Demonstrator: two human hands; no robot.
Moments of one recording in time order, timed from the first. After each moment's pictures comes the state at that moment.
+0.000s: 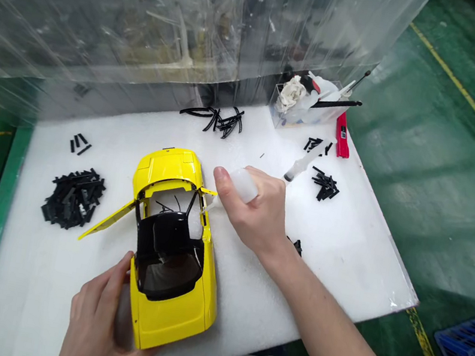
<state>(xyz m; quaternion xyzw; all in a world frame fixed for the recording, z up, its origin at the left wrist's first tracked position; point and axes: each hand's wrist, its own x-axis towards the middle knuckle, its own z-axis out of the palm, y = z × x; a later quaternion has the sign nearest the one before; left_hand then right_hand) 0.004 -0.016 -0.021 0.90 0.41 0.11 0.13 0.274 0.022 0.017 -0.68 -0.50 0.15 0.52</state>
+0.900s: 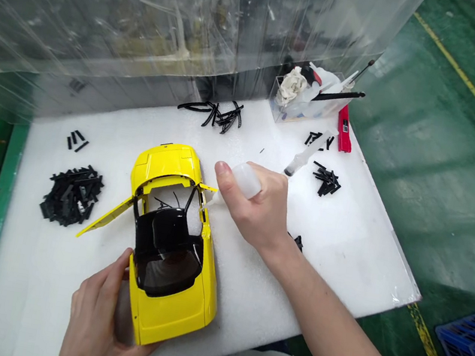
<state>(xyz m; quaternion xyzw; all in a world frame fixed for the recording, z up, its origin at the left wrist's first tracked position) 0.007 -0.015 -0.019 0.90 0.40 0.11 0.13 0.275 0.019 0.017 -0.67 -0.49 0.15 0.53</state>
